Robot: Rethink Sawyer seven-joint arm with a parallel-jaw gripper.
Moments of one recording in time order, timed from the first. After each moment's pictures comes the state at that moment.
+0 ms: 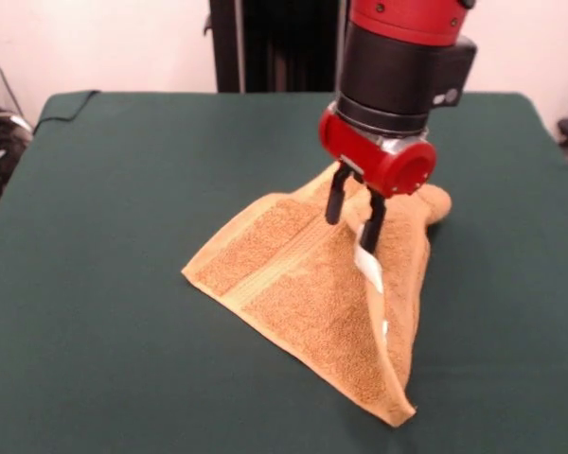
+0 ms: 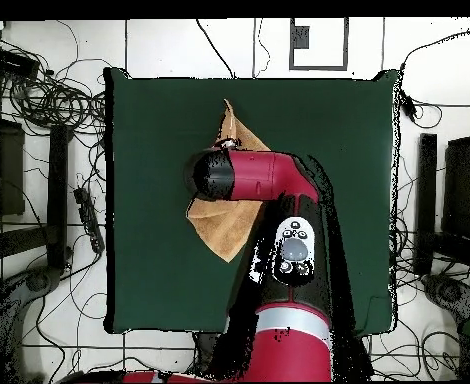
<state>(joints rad) -0.01 -0.45 -0.13 1.33 -0.08 0.53 2.81</state>
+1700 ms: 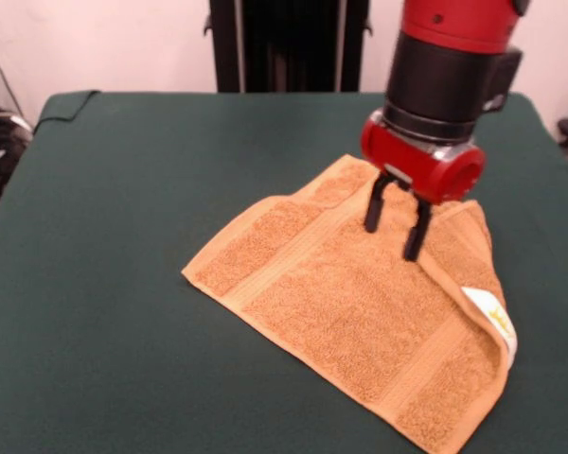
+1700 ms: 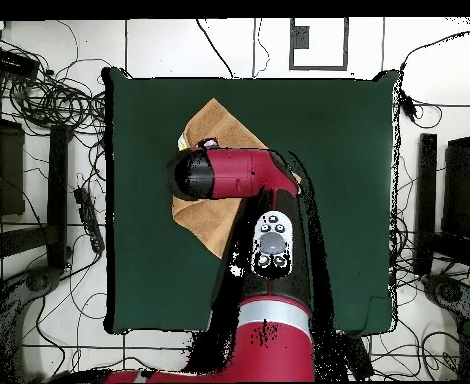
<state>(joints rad) 0.02 -0.44 -0.11 1.31 -0.11 0.53 2.81</state>
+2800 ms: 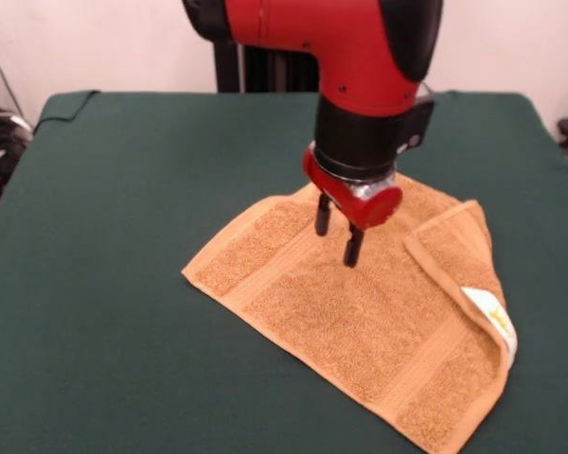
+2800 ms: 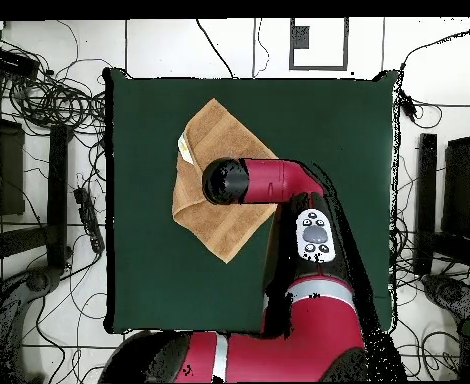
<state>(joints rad) -0.13 -0.38 0.02 1.35 -0.18 0.62 2.81</state>
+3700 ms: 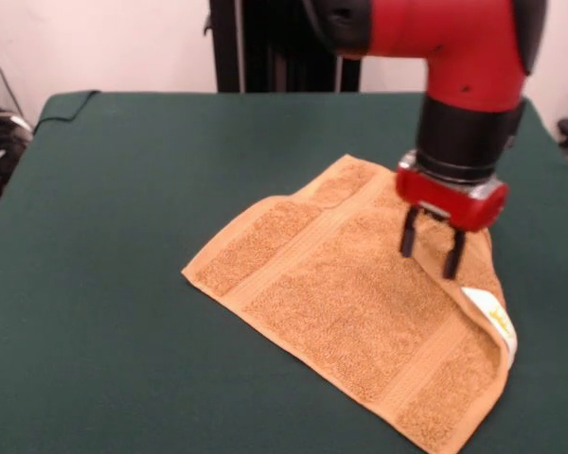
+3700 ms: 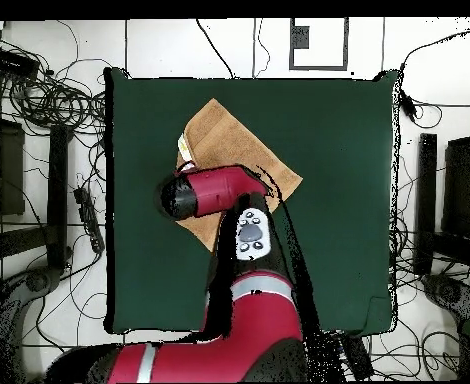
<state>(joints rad) 0.03 -0.37 0.02 1.37 -0.26 0.41 2.81</state>
